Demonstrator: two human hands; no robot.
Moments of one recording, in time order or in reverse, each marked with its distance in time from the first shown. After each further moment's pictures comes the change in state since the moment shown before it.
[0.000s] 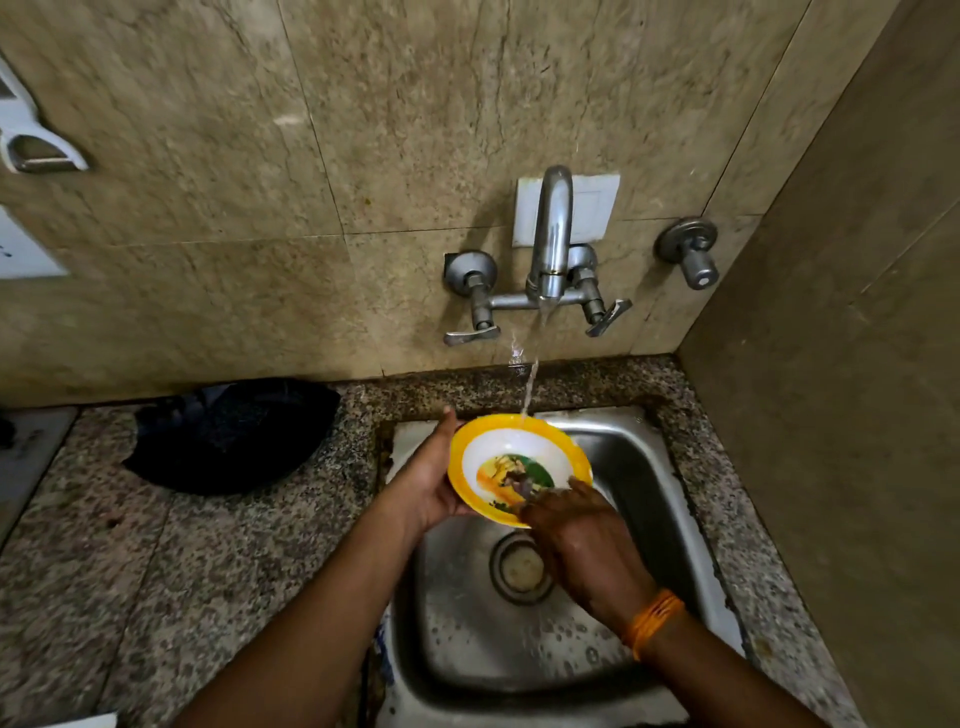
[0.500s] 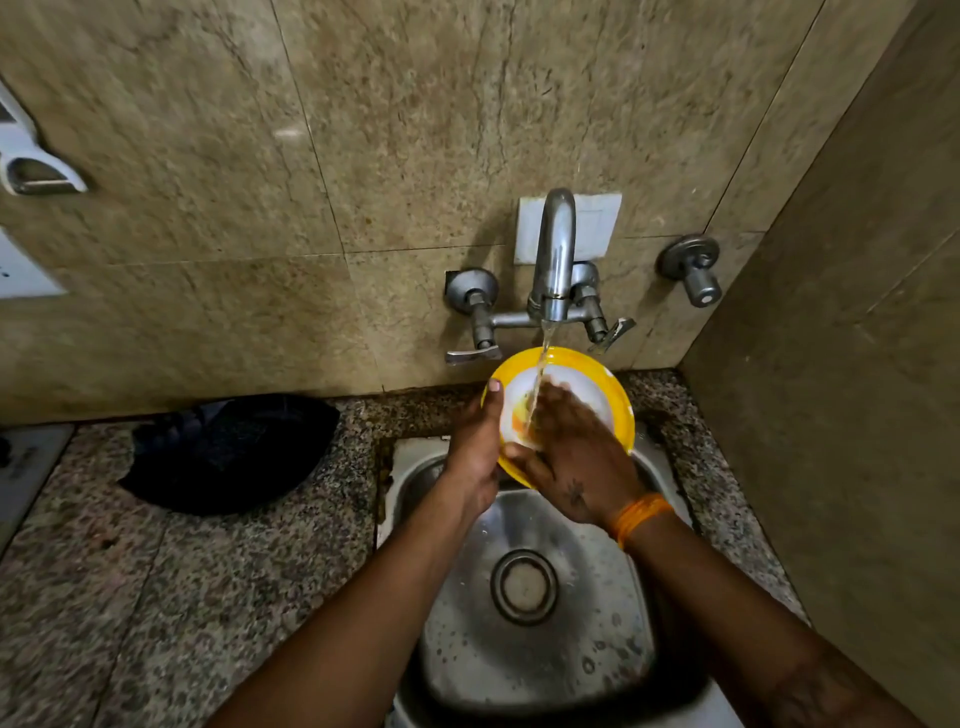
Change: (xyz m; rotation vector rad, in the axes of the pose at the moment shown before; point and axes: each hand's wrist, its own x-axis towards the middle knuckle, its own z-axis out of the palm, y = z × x) left_hand 0.007 0.021 0.068 -0.086 -0.012 0.459; right_hand 0.088 0.035 -0.030 -0.004 -0.257 0.263
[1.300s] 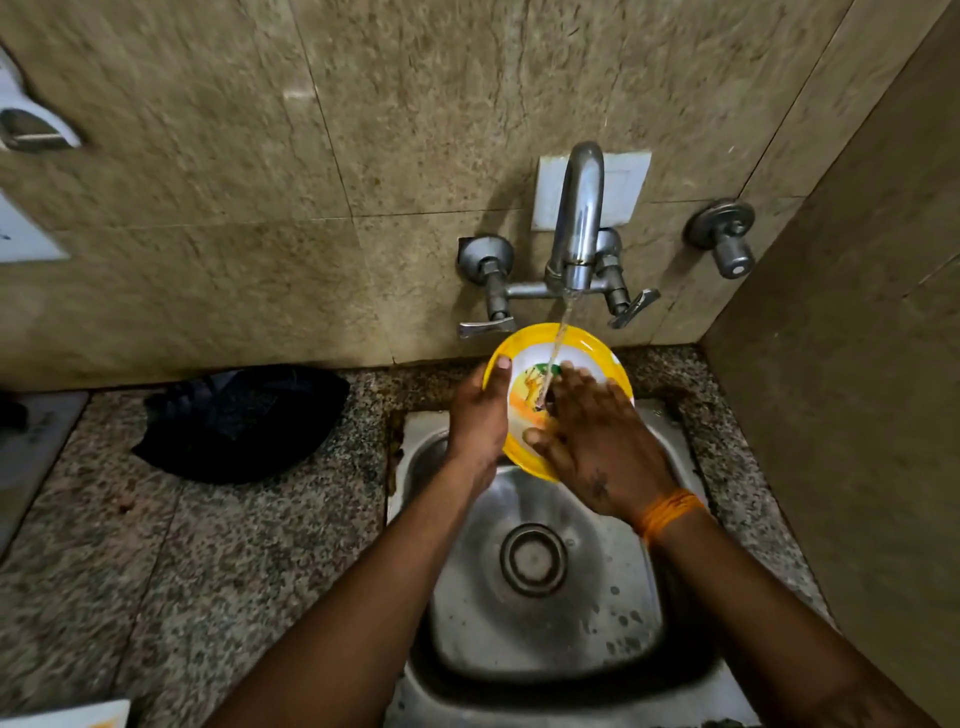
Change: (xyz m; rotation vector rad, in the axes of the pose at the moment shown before) left_hand 0.001 -0.003 -0.010 0.279 0.118 0.299; right_hand -0.009 0.004 0.006 -0.051 0.061 -0.021
